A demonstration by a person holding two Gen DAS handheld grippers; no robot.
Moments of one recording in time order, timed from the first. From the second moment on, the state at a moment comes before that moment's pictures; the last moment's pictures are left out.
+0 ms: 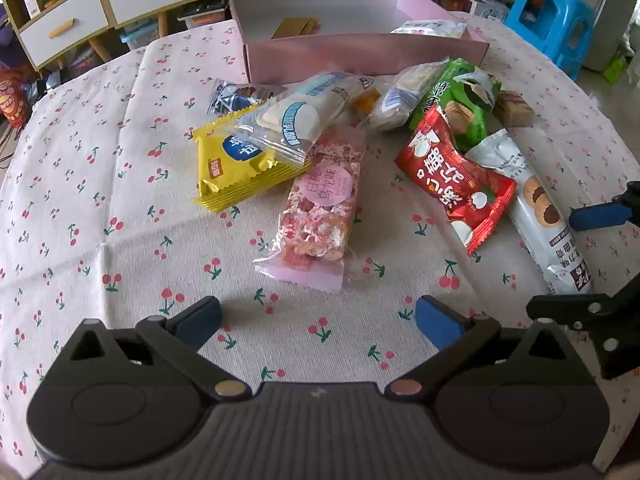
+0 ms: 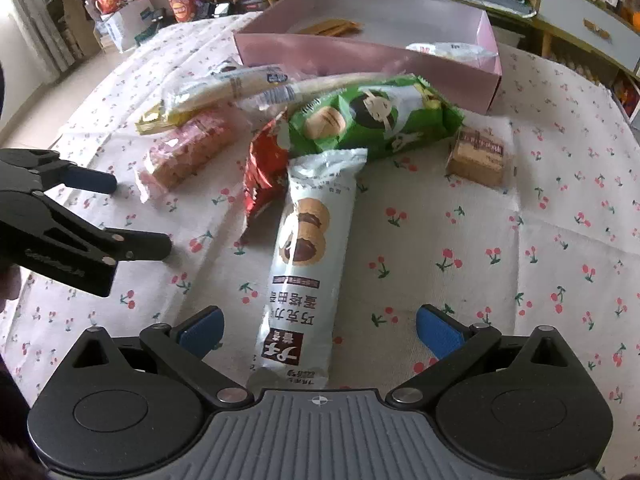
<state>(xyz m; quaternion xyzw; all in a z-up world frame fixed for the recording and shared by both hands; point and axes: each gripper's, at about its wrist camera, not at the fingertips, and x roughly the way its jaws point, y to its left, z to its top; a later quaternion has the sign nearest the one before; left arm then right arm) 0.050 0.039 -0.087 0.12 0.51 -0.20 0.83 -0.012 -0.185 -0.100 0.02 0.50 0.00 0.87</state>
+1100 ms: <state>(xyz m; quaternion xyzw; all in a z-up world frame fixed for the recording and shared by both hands) 0.088 0.025 -0.080 0.09 0.46 -0.20 0.86 -0.001 -0.185 -0.090 0.03 0.49 -0.01 0.87</state>
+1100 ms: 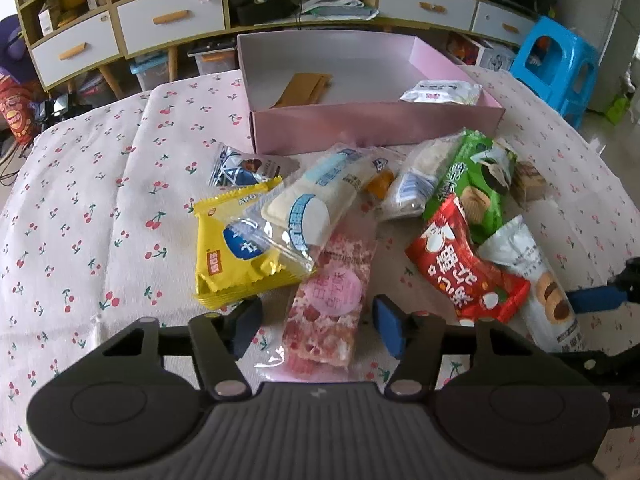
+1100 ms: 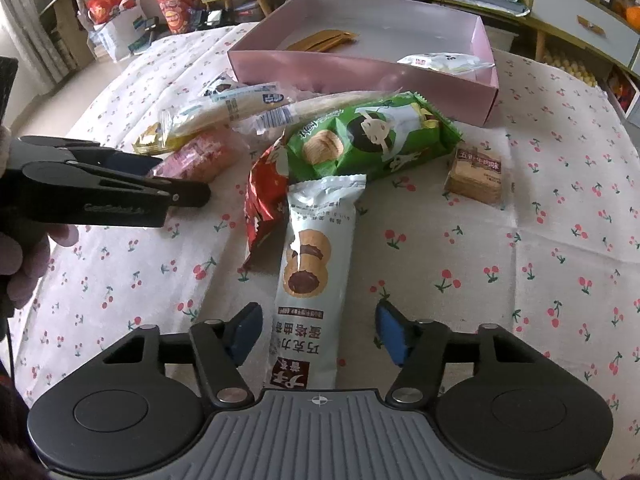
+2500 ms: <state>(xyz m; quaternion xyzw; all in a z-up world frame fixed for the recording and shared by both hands) 0.071 0.017 -0.041 0.00 0.49 -0.24 0.84 -0.001 -0.214 -0.047 0.13 0.44 -0.01 0.89</state>
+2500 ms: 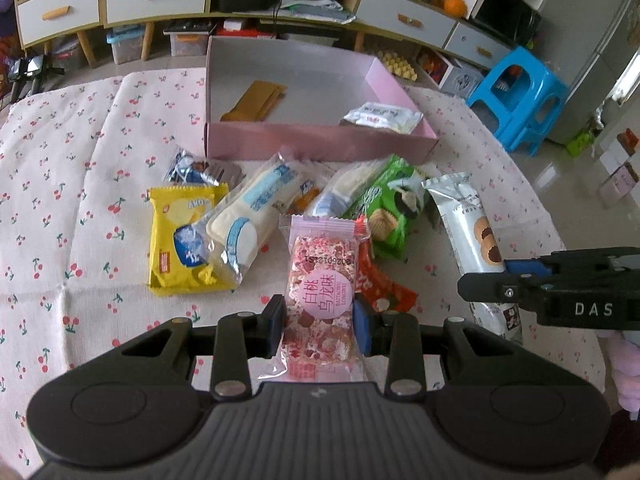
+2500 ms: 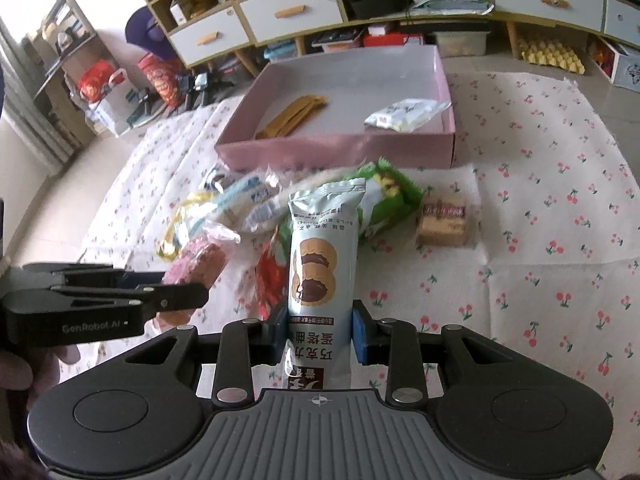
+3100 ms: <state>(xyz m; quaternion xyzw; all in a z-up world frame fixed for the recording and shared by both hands) 0.111 0.015 -0.019 -0.05 0.45 -0.19 0.87 0.033 -0.242 -0.011 0.17 0.40 -0.05 0.90</state>
